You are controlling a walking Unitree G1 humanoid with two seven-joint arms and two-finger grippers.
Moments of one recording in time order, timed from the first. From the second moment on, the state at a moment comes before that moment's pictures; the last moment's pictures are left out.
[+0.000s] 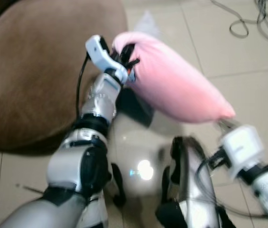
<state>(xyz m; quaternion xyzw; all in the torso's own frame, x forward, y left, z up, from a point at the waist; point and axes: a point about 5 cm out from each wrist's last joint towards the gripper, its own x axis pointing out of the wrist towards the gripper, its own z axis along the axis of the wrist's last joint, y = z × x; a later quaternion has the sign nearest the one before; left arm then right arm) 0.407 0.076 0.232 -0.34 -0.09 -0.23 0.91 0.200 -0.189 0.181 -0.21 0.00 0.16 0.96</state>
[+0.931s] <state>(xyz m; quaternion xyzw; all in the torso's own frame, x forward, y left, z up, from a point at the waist) 0.406 0.068 0.235 -0.30 -0.09 -0.25 0.92 0.207 -0.183 0.174 -0.19 0.00 0.13 0.97</state>
